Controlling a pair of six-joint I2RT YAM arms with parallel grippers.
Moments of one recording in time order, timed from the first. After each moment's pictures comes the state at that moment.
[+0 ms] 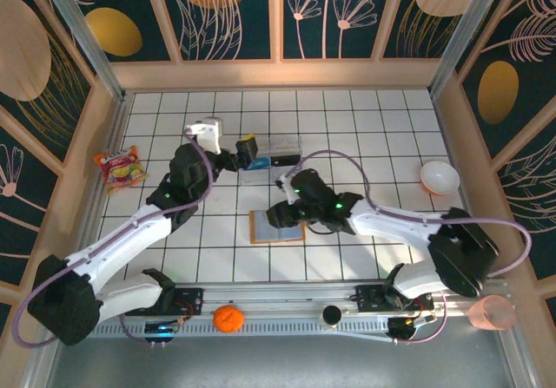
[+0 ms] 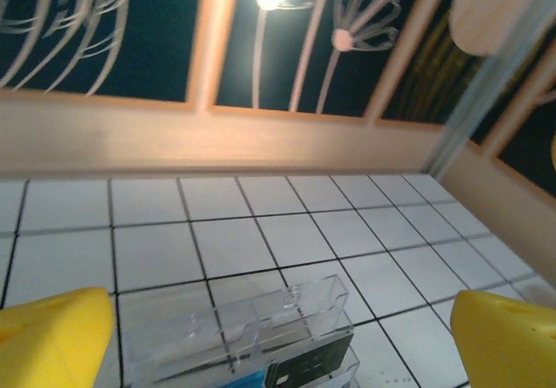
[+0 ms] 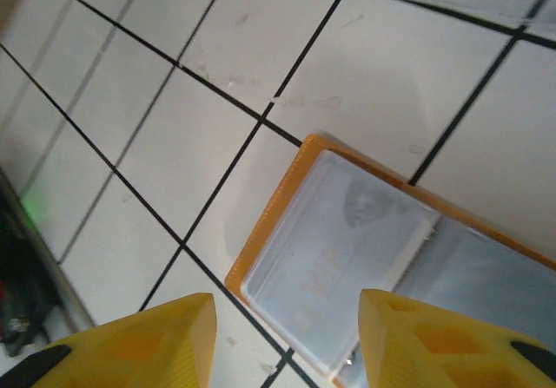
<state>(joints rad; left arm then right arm) -0.58 1.10 0.71 0.25 -0.14 -0.38 0.95 1.43 0.80 -0.15 -0.20 0.44</state>
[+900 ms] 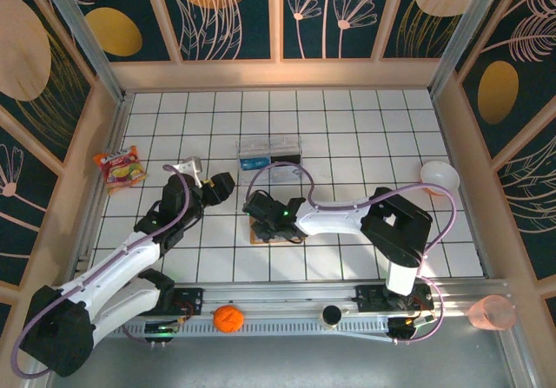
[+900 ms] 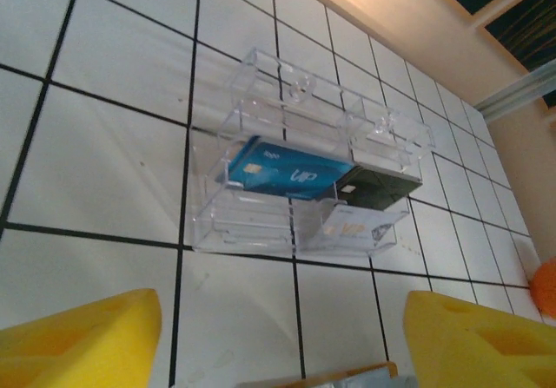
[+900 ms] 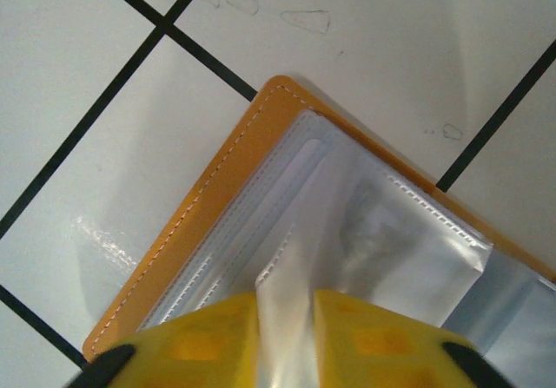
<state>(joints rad) -0.48 0.93 0.44 0.03 0.01 -0.77 1.14 1.80 1.05 -0.35 0.17 0.36</state>
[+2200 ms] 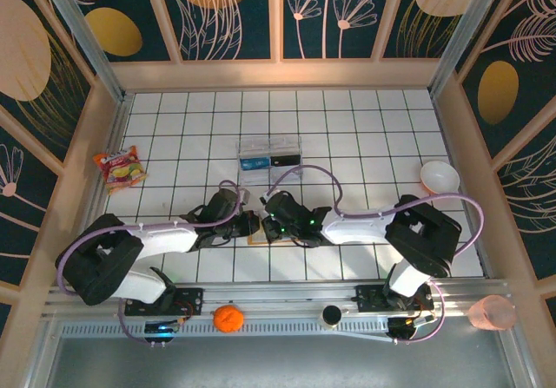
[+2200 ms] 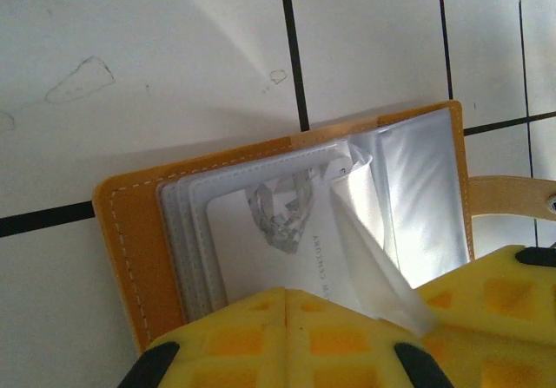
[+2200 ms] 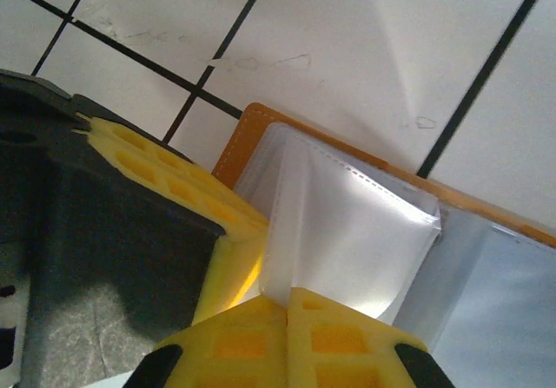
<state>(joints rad) -0.73 1.41 0.42 0.17 0.24 -0.82 1.09 1.61 0.76 0.00 0.07 0.53</state>
